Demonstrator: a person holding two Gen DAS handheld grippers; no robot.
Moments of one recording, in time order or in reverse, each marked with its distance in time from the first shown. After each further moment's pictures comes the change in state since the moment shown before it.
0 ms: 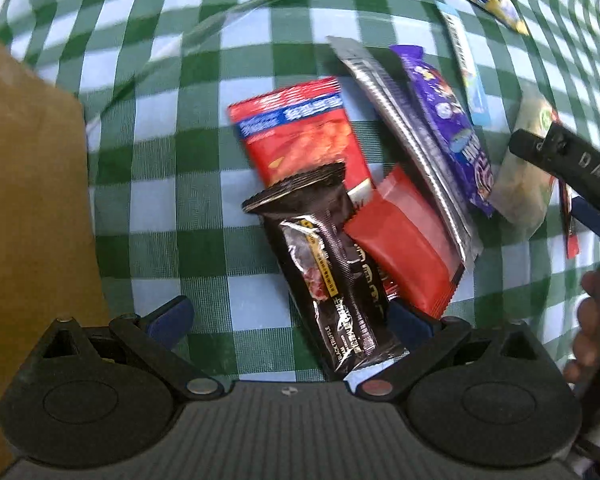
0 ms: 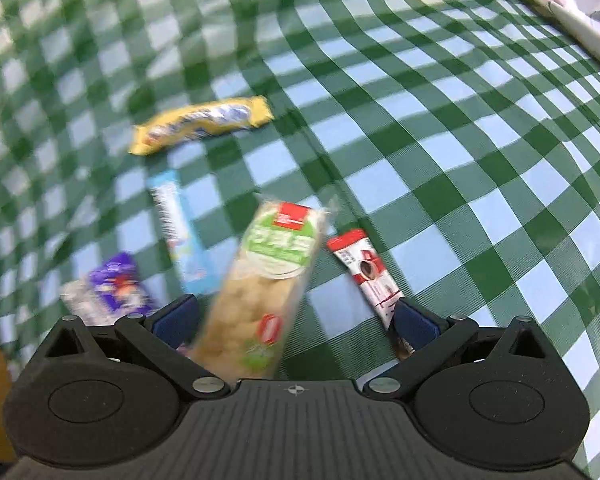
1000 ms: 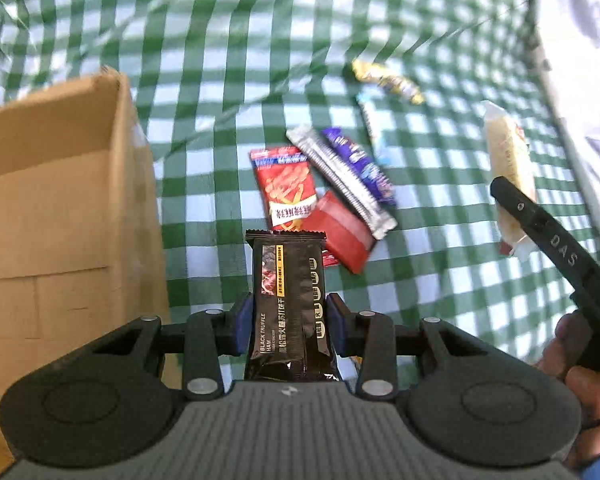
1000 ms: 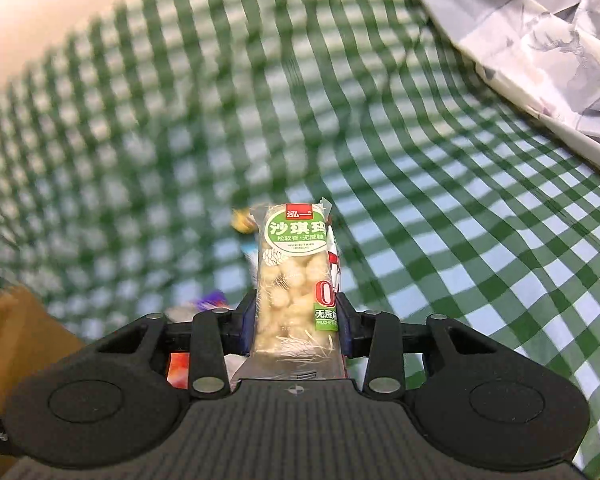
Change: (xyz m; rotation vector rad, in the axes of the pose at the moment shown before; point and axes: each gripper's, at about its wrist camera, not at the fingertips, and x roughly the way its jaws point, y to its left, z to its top) left arm -0.147 0.021 -0.112 0.066 -0.307 -0.095; right arm -0.148 -0.016 -0.061 -0.083 -0.364 0.211
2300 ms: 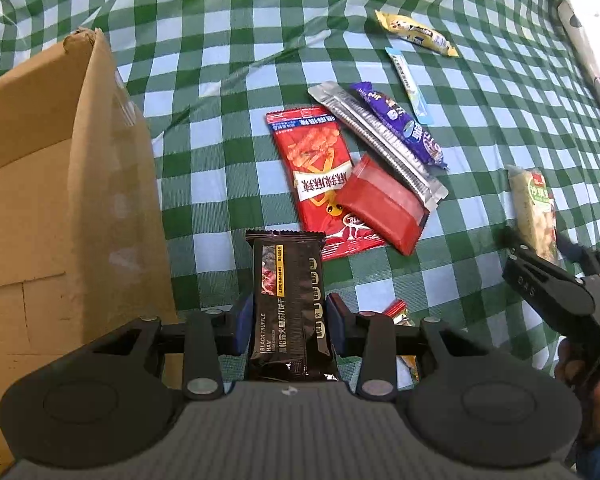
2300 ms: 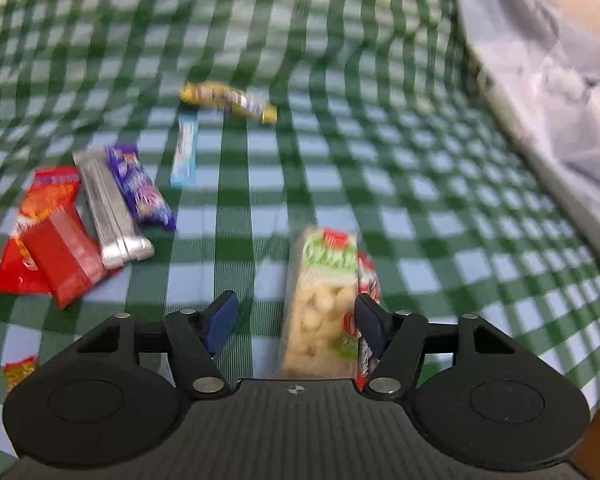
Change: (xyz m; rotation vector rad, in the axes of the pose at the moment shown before) left arm 0.082 -0.001 0.000 0.060 0.072 0.105; right arm 0.062 -0.025 -0.076 -0.369 0.174 -0.275
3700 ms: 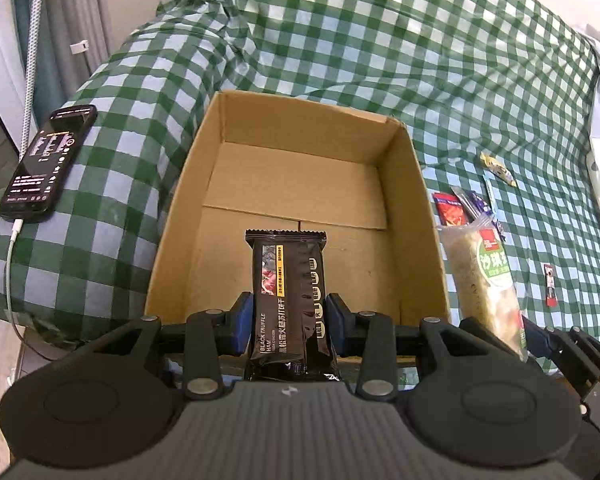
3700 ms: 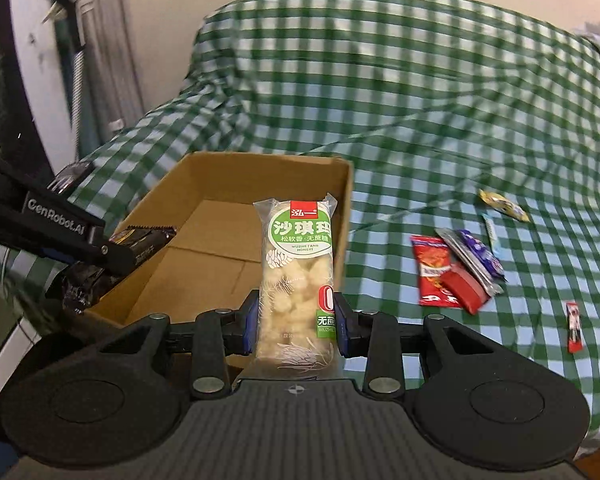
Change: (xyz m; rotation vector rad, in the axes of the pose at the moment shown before) left arm -0.217 0.202 -0.178 -0.309 -0.292 0.061; right arm -0.312 0.202 -0.005 -0.162 -0.147 0.505
